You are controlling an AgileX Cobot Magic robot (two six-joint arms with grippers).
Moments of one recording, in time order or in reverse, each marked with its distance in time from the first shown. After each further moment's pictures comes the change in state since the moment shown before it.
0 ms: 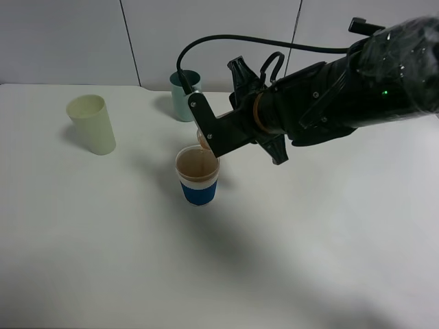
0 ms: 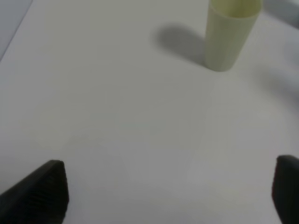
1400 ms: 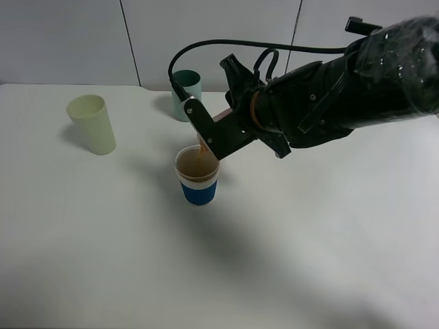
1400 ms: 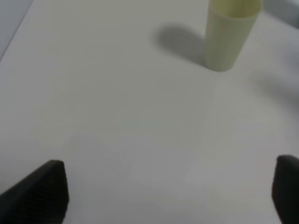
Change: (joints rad) left arm 0.000 0.000 0.000 0.000 0.000 0.000; right arm 0.018 0.000 -0.008 -0.052 0.044 -0.077
